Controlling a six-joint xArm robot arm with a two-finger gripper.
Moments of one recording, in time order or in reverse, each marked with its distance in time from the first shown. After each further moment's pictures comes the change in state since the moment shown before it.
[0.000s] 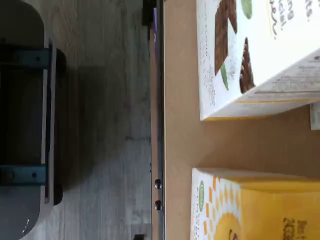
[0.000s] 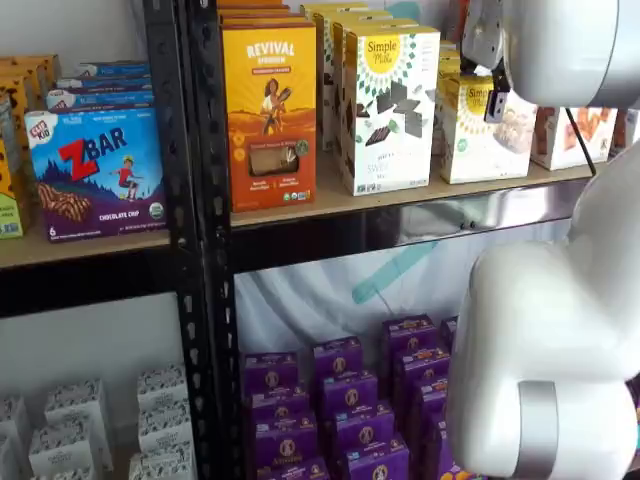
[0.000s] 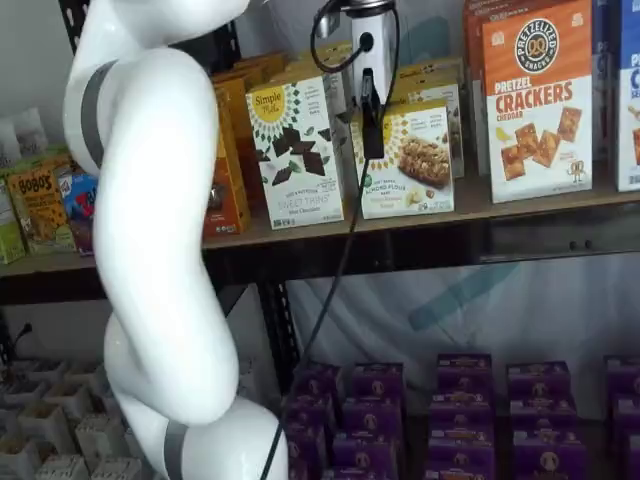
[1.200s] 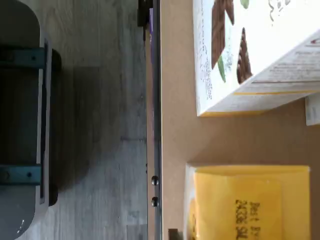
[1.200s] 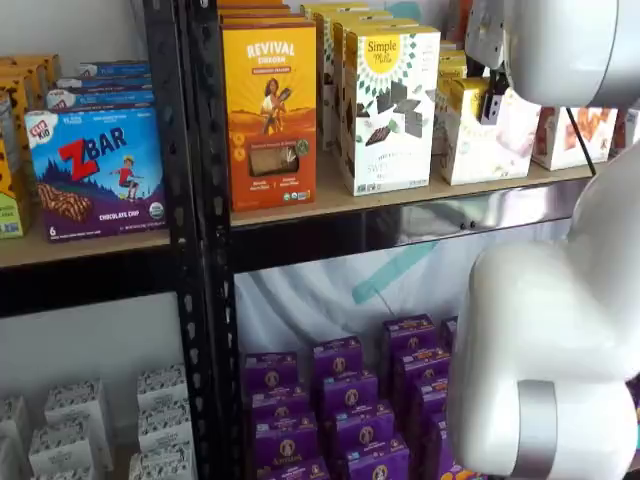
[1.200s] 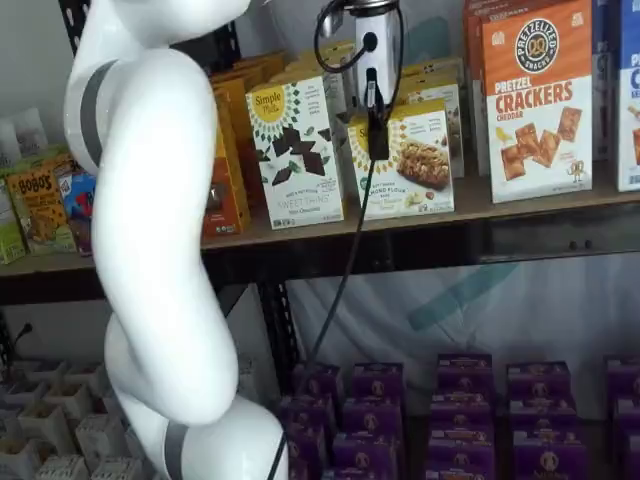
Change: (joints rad) arm -0.018 -0.004 0.006 0.013 -0.012 -0.016
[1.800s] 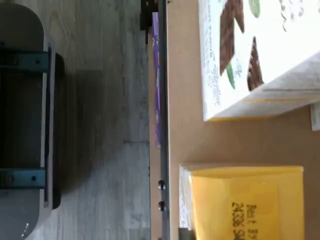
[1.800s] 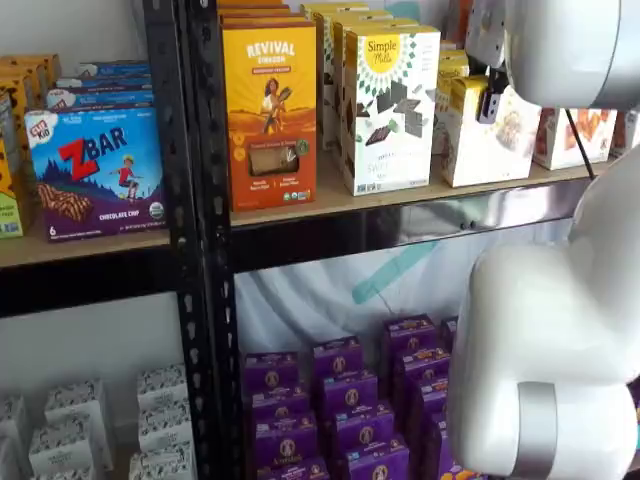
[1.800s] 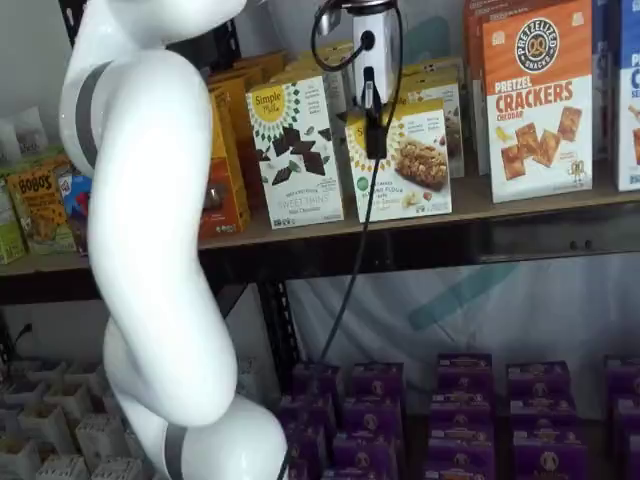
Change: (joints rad) arm -0.003 -0.016 0.008 0.007 0.016 -0.001
